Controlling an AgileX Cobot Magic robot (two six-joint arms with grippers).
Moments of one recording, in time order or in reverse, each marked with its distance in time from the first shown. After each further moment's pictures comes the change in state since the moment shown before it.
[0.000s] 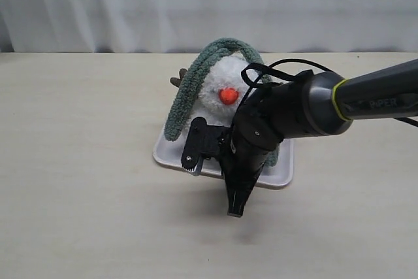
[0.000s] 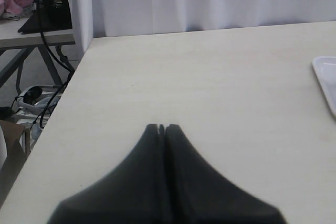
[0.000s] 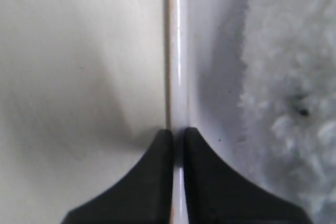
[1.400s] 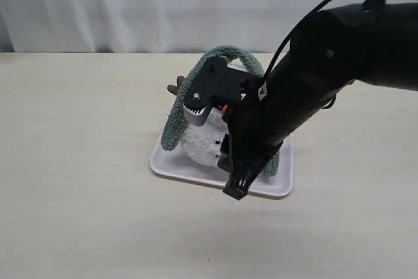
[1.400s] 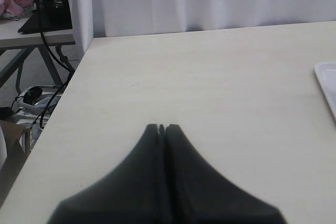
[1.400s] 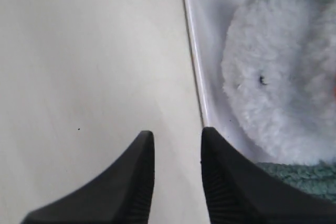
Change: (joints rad) left arm 0.000 0.000 0.000 0.000 0.000 0.000; right arm 0.000 -0.392 0.013 0.405 0.256 -0.138
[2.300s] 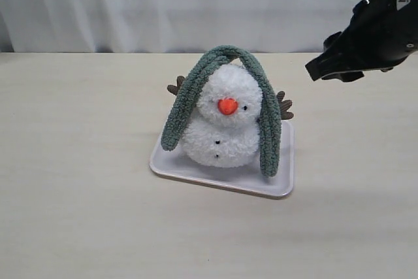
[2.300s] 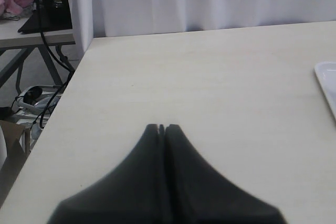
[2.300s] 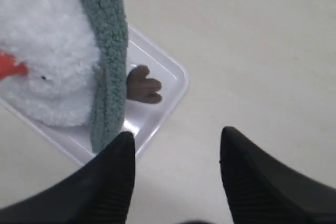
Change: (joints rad) left arm 0.000 0.000 0.000 0.000 0.000 0.000; right arm -0.299 -0.233 -0.052 -0.285 0.049 0.576
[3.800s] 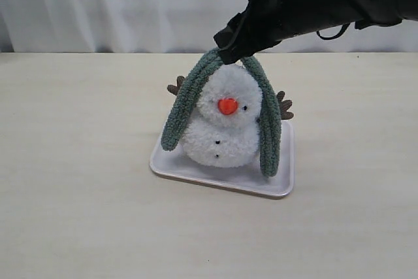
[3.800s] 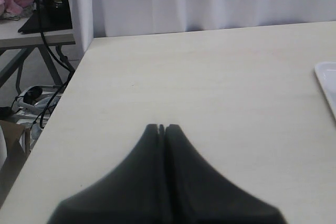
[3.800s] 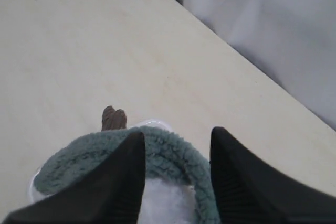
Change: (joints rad) left arm 0.000 0.000 0.000 0.000 0.000 0.000; right arm 0.020 0.333 -0.153 0.834 -0.383 -0.991
